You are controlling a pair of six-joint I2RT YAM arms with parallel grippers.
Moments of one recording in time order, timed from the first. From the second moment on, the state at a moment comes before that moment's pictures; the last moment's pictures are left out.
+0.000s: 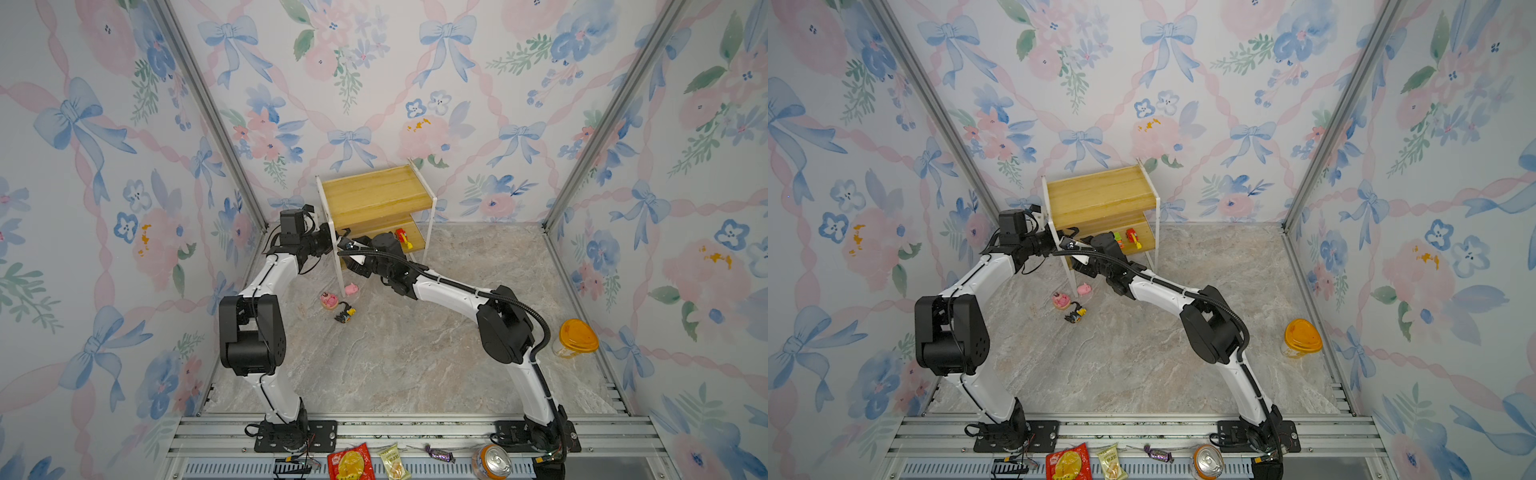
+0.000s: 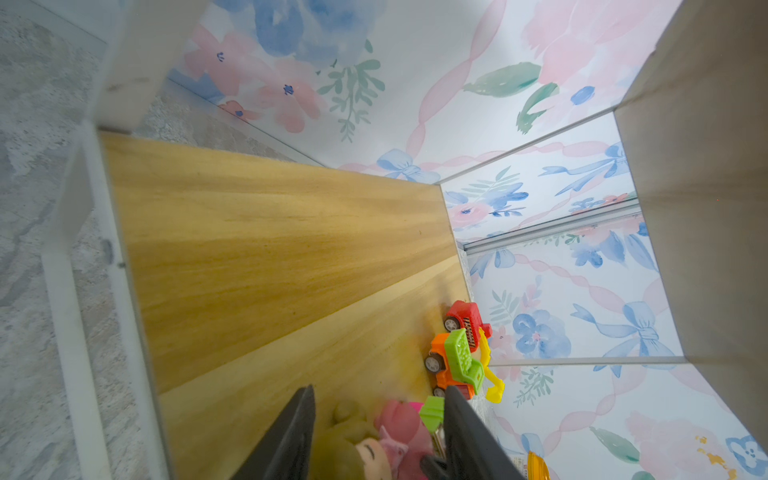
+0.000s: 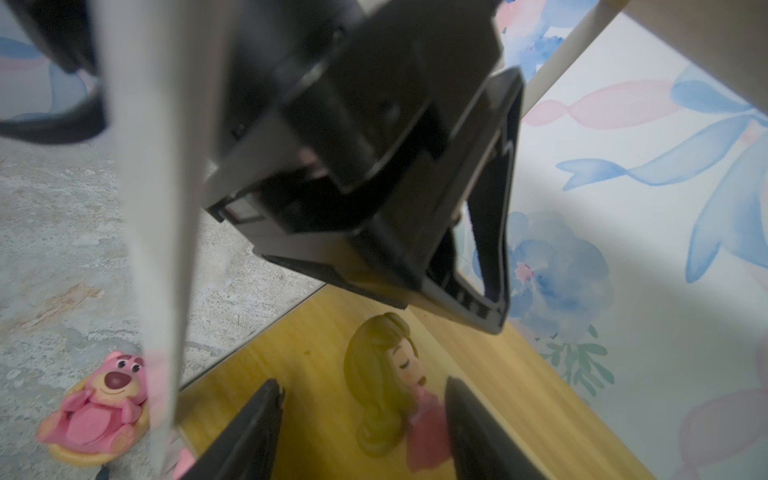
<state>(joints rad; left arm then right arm) 0.02 1.79 1.37 -0.10 0.67 -0.66 0.84 2.26 1.87 0.12 -0.01 -0.54</state>
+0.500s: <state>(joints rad) 0.01 1.81 1.38 -0.10 0.66 -0.66 0.83 2.32 1.99 0.06 0.00 -0.54</state>
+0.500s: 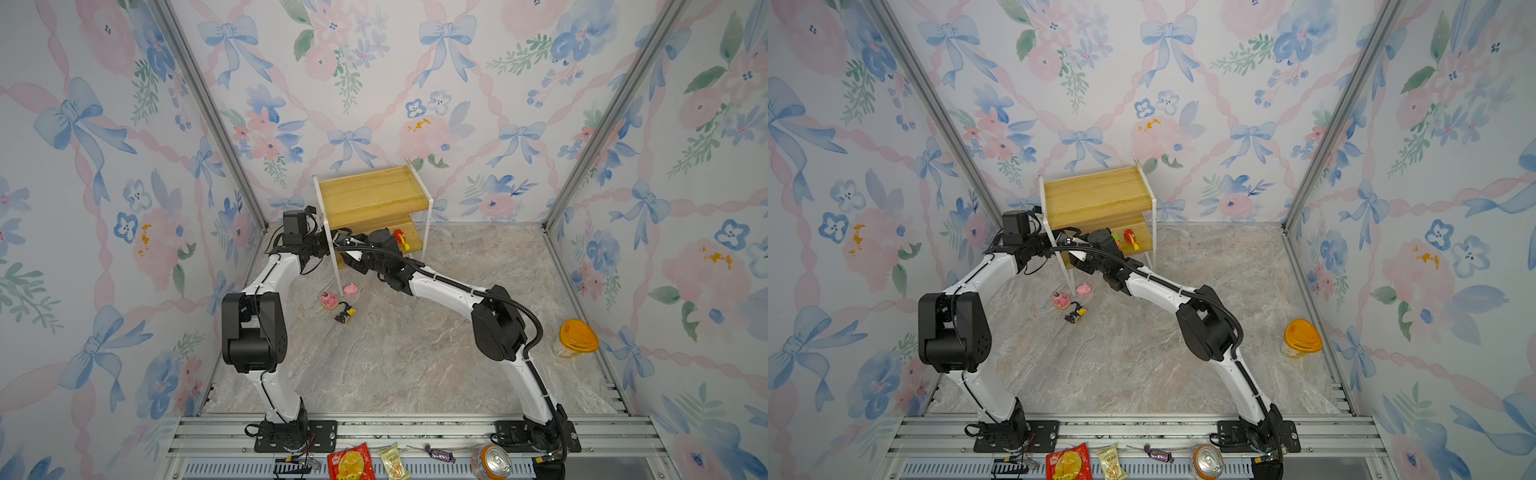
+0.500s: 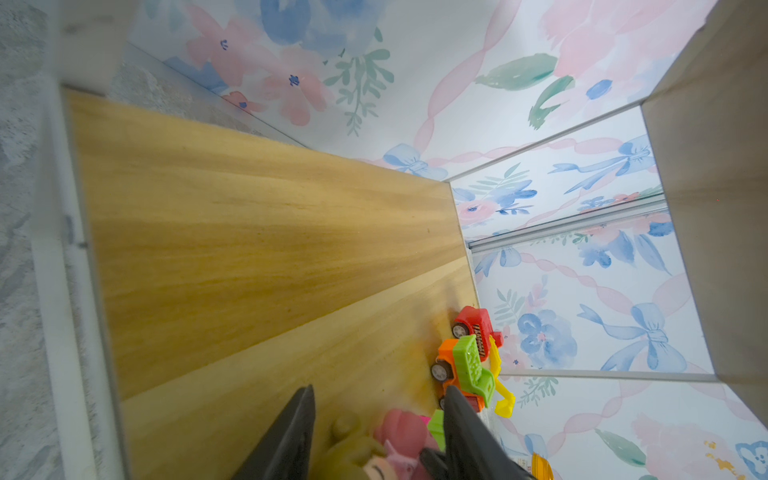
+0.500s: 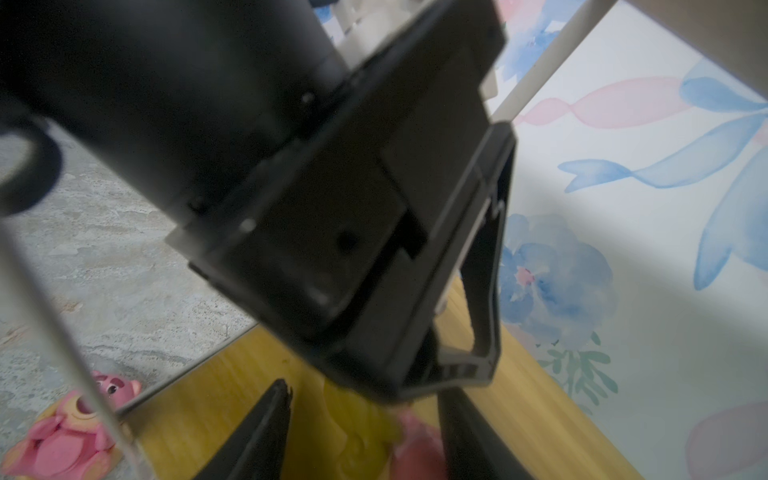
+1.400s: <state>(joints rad) 0.01 1.81 1.38 -0.10 0.65 -0.67 0.83 2.34 2.05 0.00 0.00 -0.53</state>
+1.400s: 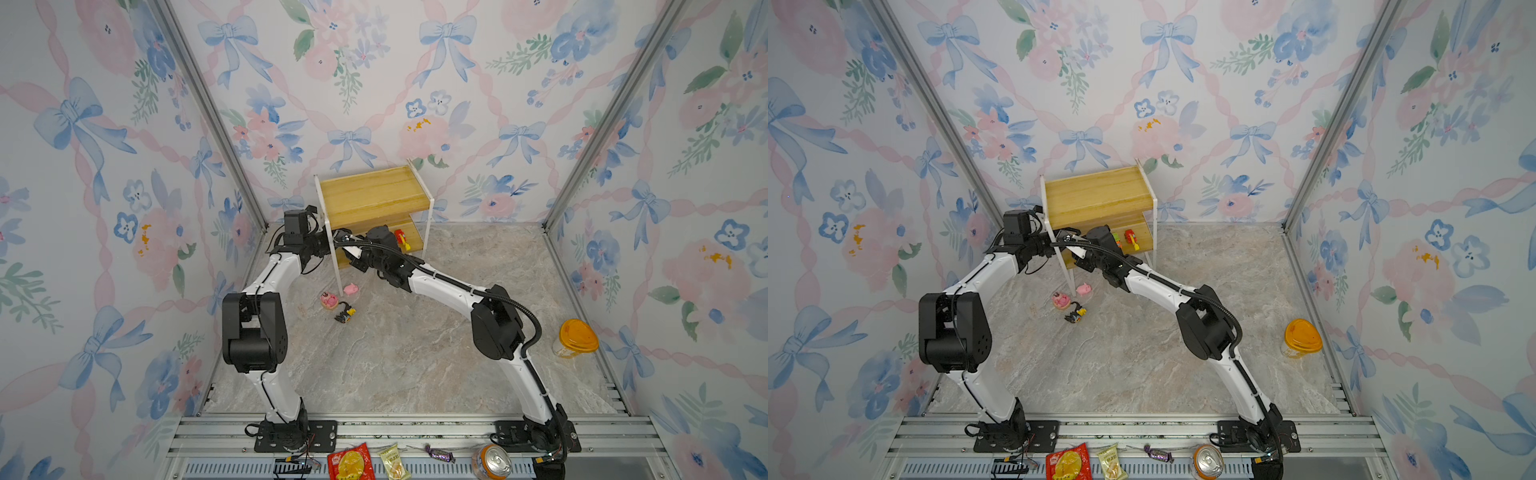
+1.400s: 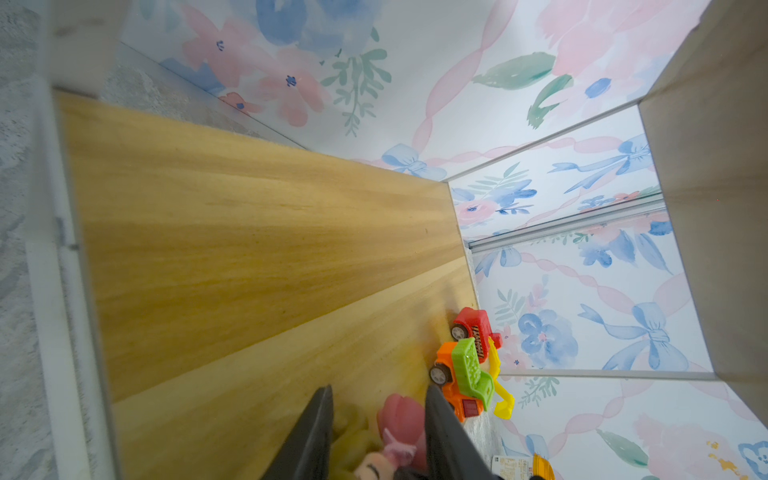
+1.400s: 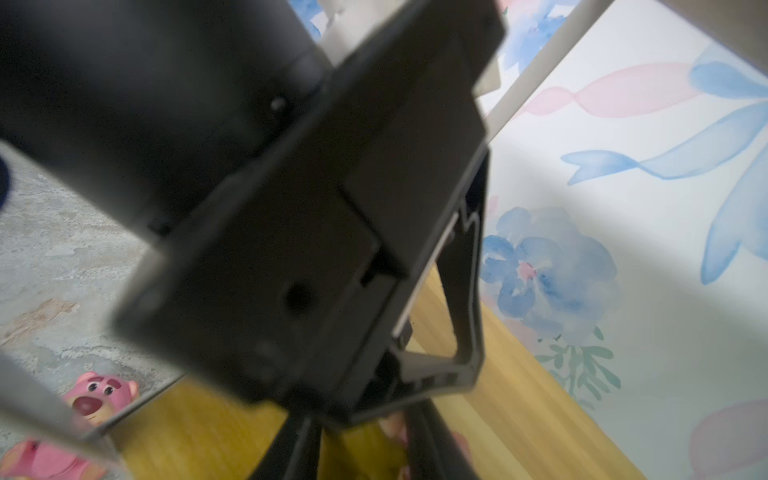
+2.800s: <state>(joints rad) 0.04 1.78 1.37 -0.10 0.61 -0.67 0.87 2.33 1.94 0.14 0.00 -0.53</state>
